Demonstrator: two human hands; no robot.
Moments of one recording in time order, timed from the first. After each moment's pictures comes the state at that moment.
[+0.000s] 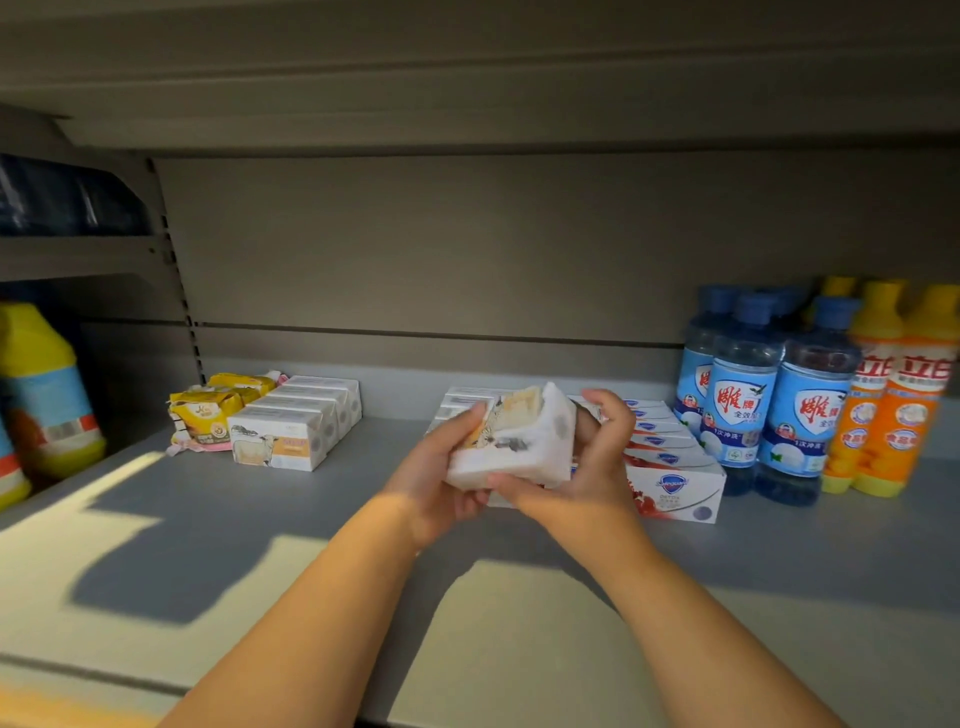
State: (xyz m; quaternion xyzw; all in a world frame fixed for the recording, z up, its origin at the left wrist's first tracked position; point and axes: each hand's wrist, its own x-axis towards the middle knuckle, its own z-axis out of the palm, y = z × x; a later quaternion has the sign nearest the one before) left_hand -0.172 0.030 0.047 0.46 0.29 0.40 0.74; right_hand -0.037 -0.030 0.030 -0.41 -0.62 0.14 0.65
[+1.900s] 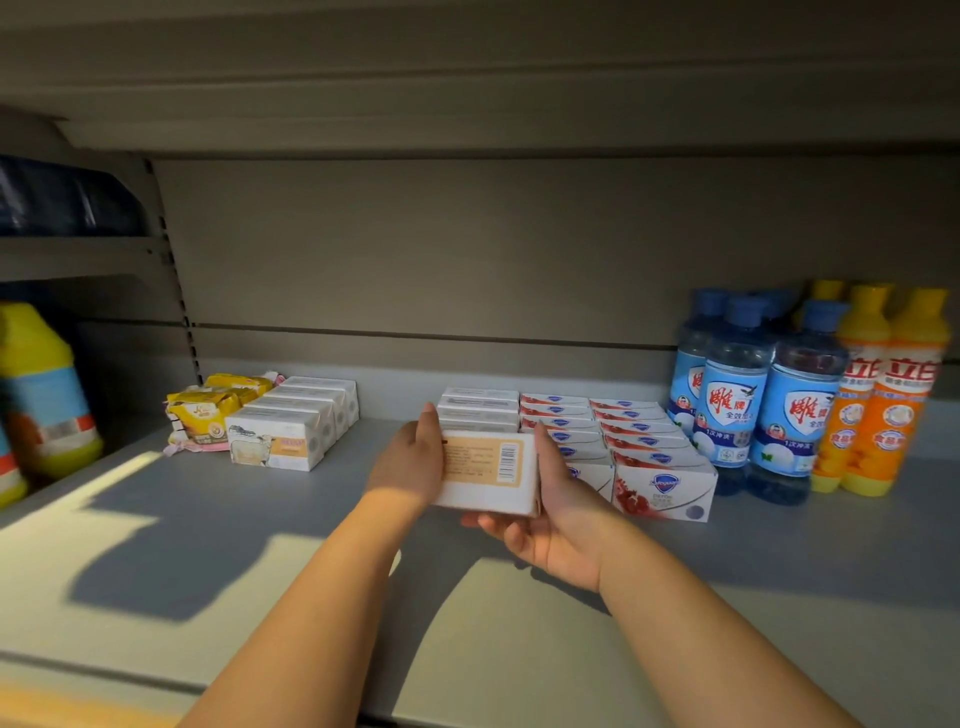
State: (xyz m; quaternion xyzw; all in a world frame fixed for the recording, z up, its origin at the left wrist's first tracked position) left_hand -0.181 0.035 0.050 0.61 0.59 0.42 0.31; right_hand -0.042 -0.023 0.038 -0.45 -0.32 0.68 0.48
